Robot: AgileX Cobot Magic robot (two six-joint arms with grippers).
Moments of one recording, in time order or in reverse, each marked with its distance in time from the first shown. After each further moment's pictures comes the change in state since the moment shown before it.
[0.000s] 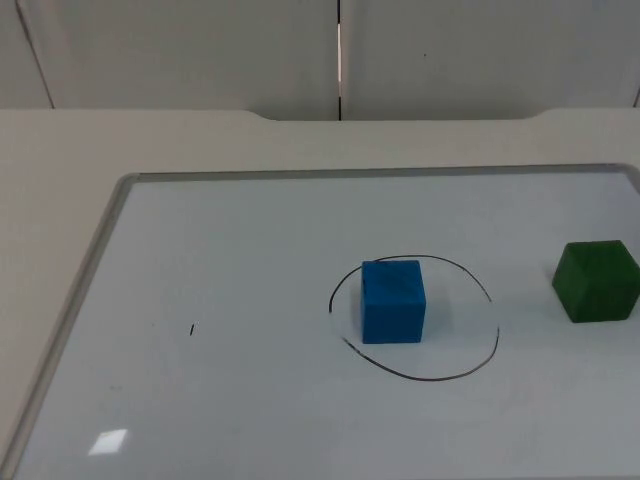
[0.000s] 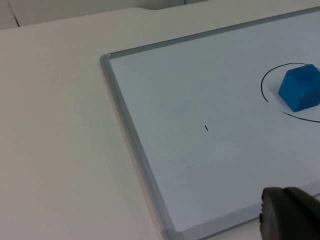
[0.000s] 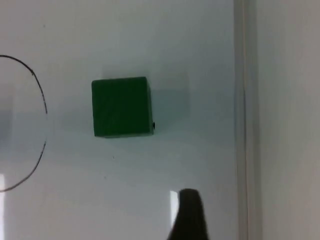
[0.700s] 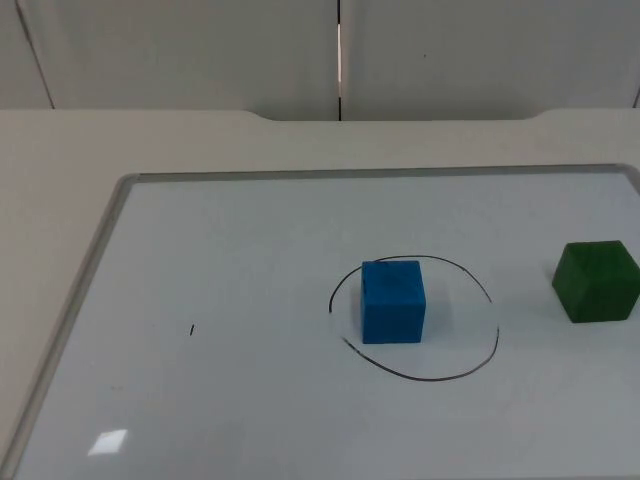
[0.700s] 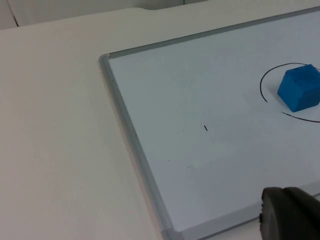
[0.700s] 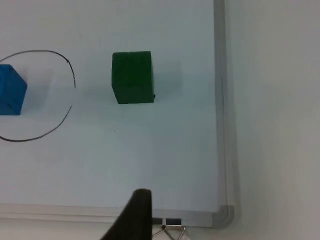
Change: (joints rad) right arm 0.000 -0.768 0.346 0.000 0.129 -0.033; left arm 0.000 0.000 0.000 -0.001 0.000 0.000
